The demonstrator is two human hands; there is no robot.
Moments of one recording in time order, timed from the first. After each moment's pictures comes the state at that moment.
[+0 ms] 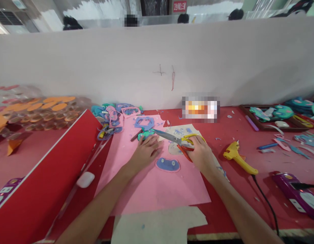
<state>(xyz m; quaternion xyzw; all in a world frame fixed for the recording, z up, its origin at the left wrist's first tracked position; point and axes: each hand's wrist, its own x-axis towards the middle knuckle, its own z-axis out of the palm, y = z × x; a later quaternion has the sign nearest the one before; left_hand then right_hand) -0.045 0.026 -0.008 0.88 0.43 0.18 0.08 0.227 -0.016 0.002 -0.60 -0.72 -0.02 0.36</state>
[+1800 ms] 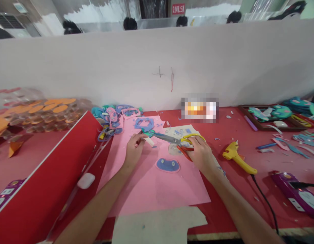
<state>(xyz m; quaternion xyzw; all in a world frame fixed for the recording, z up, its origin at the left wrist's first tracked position) -0.060 0.037 -0.002 0.63 0.53 0.50 0.26 0.234 -0.012 -0.008 -0.56 -0.74 -0.07 0.37</state>
